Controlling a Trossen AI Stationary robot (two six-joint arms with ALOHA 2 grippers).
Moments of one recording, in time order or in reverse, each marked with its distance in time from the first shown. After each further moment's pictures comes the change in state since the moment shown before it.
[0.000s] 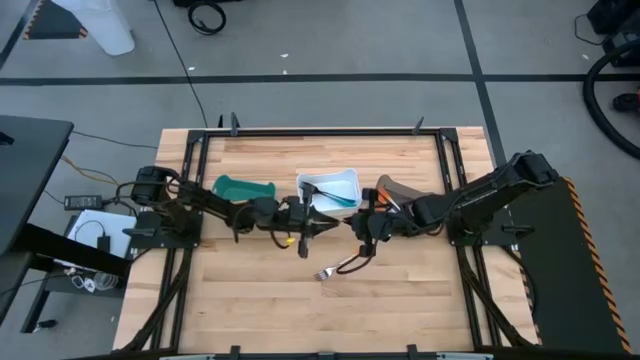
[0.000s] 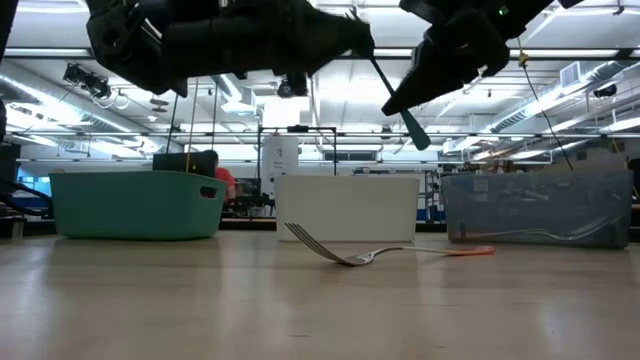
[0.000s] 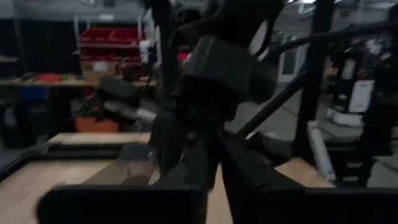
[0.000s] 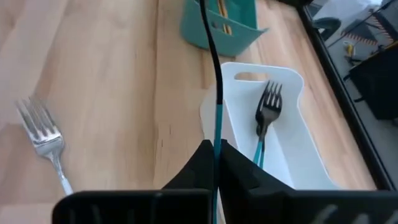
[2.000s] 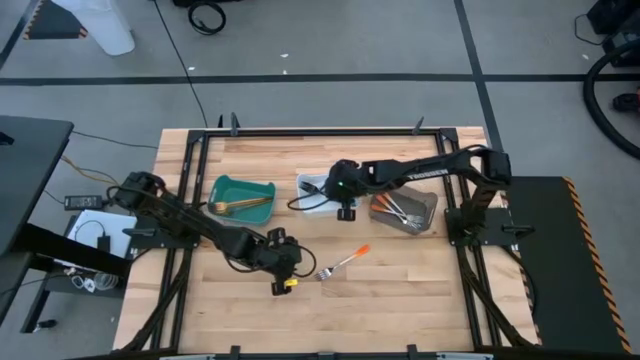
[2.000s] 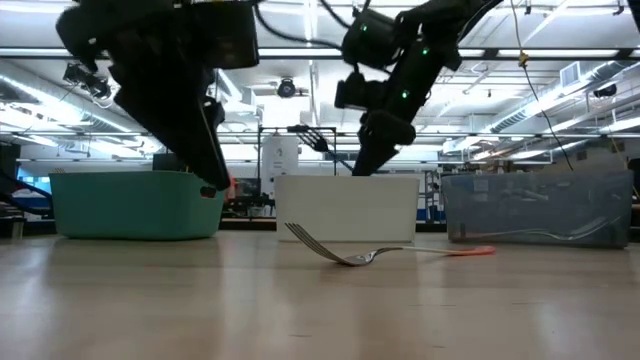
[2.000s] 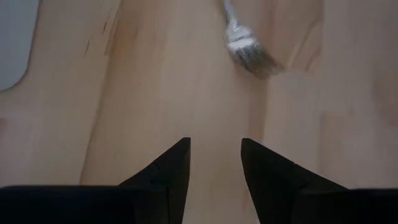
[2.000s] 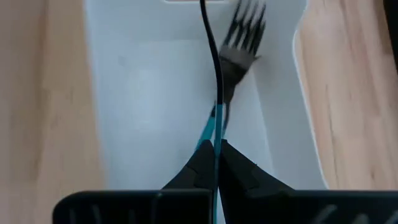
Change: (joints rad) left arm -0.309 -0.081 0.269 -1.533 -0.203 -0.484; right arm -0.413 0.320 0.283 -0.215 -0.353 -0.158
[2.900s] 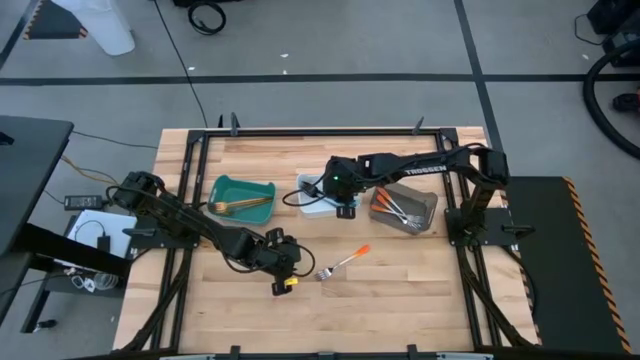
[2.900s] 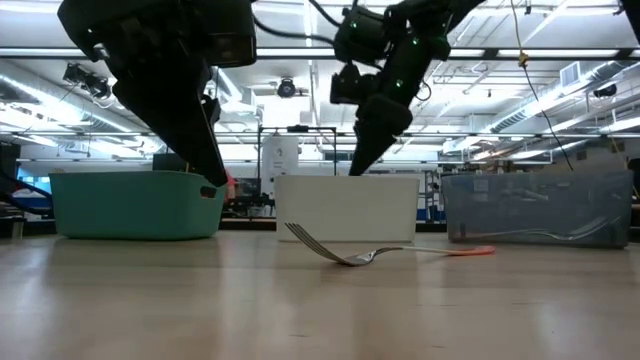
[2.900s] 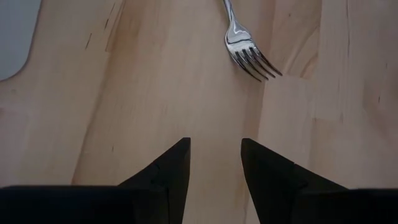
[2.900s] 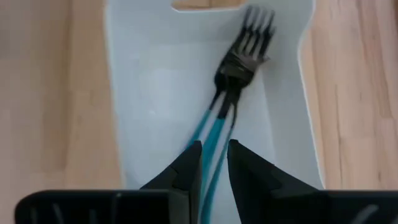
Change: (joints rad) left arm -0.010 -0.011 0.001 -0.003 -0.002 -0.057; right arm -0.029 0.032 0.114 -0.161 -0.077 0.003
